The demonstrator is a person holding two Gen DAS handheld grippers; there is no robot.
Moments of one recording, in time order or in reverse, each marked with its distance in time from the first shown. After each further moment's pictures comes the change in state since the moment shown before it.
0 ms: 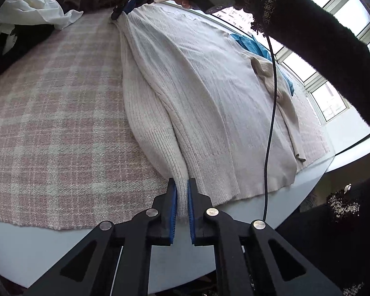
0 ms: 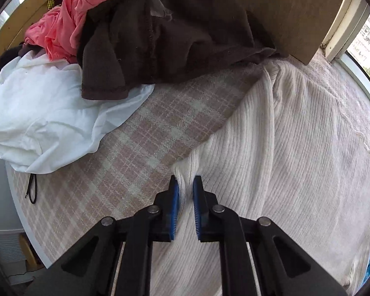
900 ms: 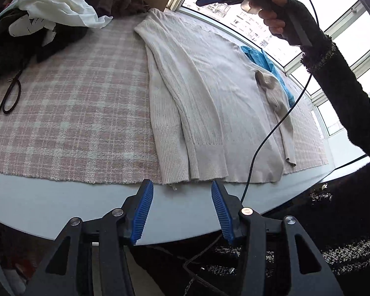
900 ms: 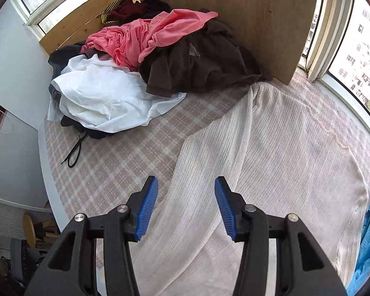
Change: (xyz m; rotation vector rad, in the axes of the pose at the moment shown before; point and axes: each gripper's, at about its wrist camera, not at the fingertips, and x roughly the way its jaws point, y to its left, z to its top) left arm -0.043 0.001 -0.016 -0.104 0.006 0.062; right arm -0.072 0.039 -0.061 -0.163 -0.094 0.028
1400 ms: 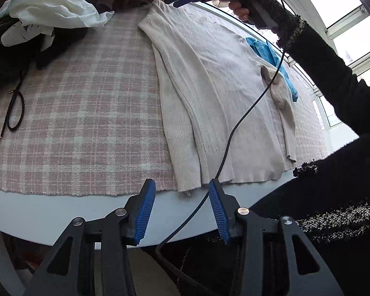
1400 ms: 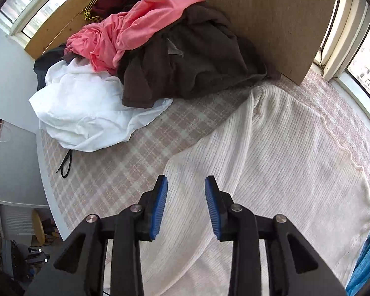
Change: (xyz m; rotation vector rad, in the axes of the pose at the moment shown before) left arm -0.029 0.013 0.027 0.017 0.124 -0.012; right arm 0.012 -0.020 0.044 -0.018 0.096 0.077
